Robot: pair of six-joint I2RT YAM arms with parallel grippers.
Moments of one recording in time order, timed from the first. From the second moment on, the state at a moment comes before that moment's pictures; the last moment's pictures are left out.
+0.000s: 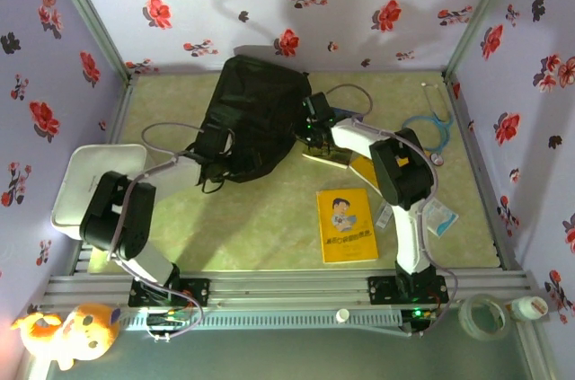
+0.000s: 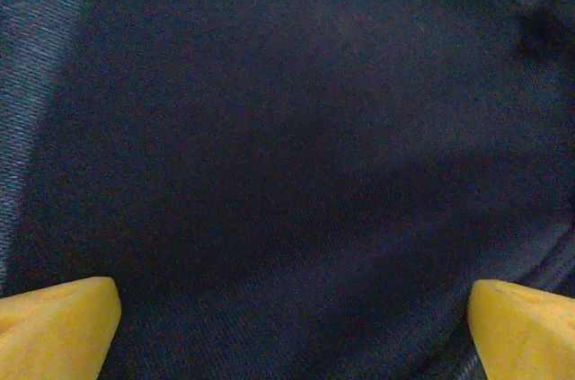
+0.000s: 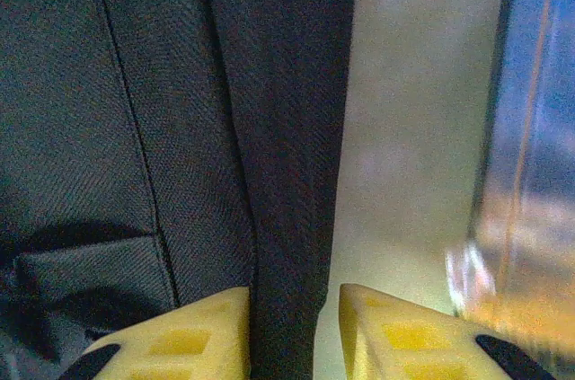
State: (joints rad) left arm -0.41 1.59 0.84 -0.20 0.13 -0.58; right arm 0.53 2.09 1.44 -0.23 -0.17 0.88
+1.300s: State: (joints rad) left arm -0.57 1.80 1.18 -0.34 0.38 -0.75; right arm 0.55 1.85 1.11 -0.04 -0.36 0.95
